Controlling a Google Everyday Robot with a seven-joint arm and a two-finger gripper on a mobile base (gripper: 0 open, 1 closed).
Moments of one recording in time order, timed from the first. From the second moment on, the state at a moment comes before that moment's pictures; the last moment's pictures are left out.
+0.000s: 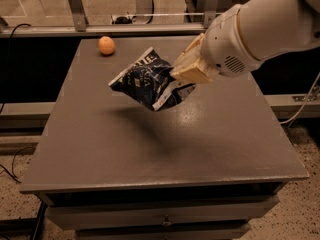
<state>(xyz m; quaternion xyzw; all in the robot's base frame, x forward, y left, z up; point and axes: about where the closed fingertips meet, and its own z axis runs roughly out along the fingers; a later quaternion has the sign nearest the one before) 0.483 -0.054 0.983 -0.58 0.71 0.10 0.39</state>
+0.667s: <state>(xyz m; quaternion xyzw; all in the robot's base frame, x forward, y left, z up) 0.535 -0.078 1.002 -0.55 0.70 0.05 0.46</state>
